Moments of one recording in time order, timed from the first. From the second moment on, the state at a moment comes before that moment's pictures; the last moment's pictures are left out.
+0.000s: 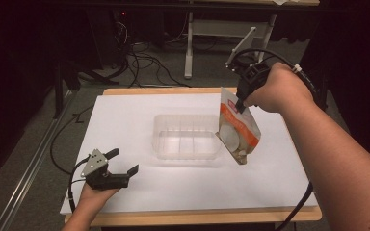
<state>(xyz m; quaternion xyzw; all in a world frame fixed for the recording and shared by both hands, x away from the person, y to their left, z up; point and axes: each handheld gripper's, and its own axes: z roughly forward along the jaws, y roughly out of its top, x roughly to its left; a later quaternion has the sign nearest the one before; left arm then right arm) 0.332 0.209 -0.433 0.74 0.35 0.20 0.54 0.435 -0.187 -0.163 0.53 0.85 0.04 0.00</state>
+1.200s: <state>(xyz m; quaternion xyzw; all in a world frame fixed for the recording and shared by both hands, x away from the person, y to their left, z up) 0.333 0.211 -0.431 0.74 0.34 0.20 0.55 0.498 -0.100 -0.208 0.55 0.83 0.13 -0.02</state>
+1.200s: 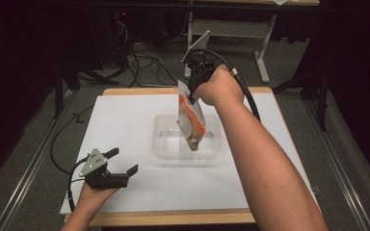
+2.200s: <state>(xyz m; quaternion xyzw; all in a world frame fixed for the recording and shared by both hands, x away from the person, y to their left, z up) 0.334 0.210 -0.432 0.74 0.34 0.19 0.55 0.510 -0.085 -0.222 0.56 0.82 0.13 -0.02</state>
